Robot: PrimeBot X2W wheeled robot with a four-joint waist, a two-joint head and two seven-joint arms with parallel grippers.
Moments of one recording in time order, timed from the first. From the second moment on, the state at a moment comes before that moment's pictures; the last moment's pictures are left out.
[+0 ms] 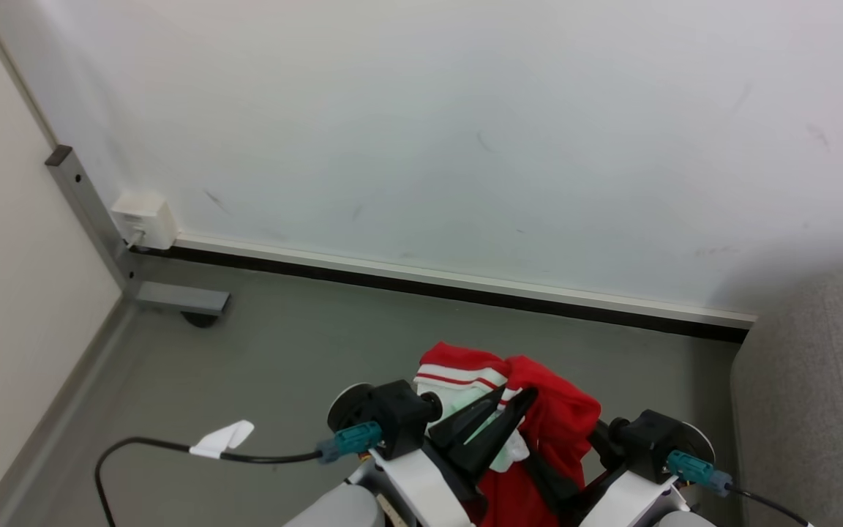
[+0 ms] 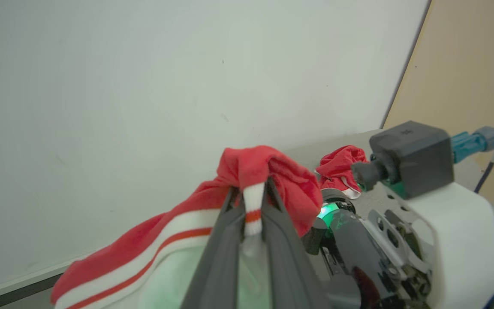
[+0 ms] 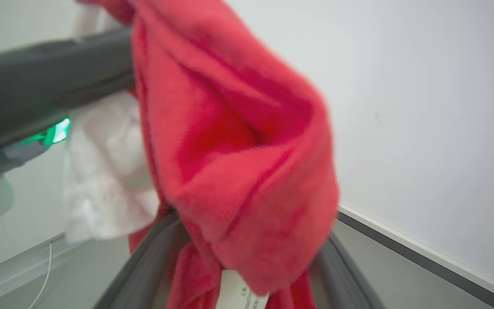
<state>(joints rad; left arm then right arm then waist) -0.51 0.19 -0.90 0.27 -0.57 -0.12 -0.25 -0.43 -0.20 0.81 0.47 0.64 0.13 -0.26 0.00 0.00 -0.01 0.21</state>
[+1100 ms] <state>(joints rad) -0.50 0.22 -0.89 0.30 -0.58 -0.08 -0.26 -0.34 -0.27 0.58 0.29 0.56 0.13 -0.26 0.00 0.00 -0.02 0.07</state>
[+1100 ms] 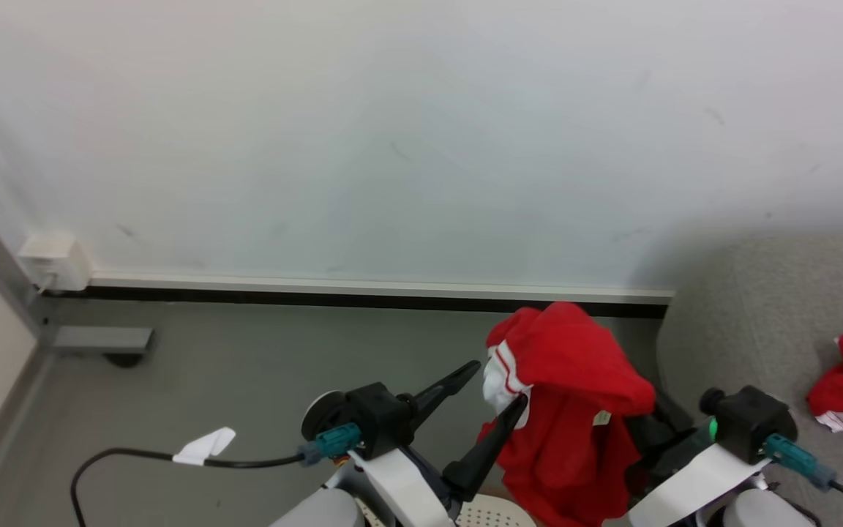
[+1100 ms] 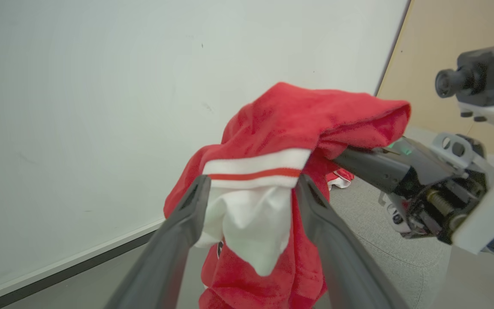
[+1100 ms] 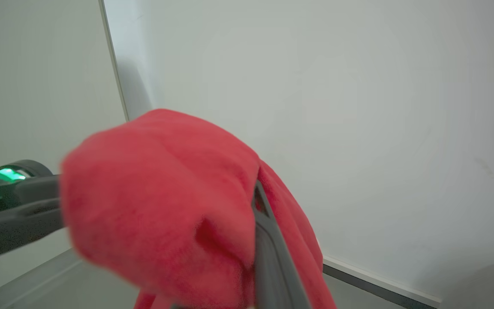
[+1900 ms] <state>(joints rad) -0.41 0.23 -0.78 0.25 -0.46 -0.07 -0.26 -0.28 -0.32 0.31 0.10 0.42 0.13 -0.26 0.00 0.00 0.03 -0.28</state>
